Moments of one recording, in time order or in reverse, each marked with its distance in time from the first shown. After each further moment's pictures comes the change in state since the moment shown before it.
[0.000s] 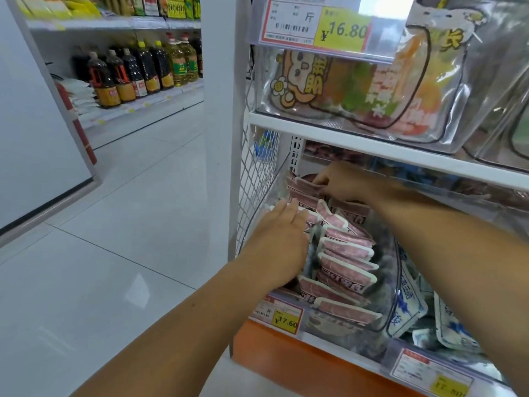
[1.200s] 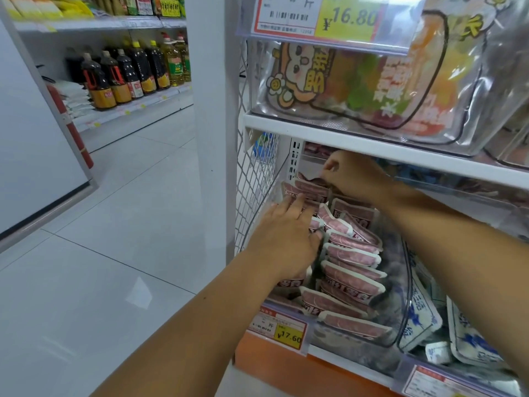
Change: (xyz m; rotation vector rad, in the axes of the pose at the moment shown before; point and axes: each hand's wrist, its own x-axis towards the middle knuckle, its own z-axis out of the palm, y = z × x) left_hand 0.036 -0.014 0.023 -0.097 -0.021 -0.012; right_hand 0.005 0.012 0.001 0.170 0.291 0.033
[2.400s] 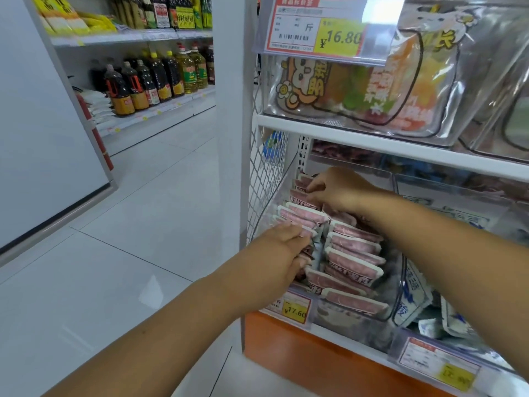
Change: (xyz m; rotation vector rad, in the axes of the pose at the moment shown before) left_hand -0.085 0.003 -0.033 -0.065 -0.047 0.140; right_hand -0.042 -0.039 0.006 -0.013 -0.206 -0.035
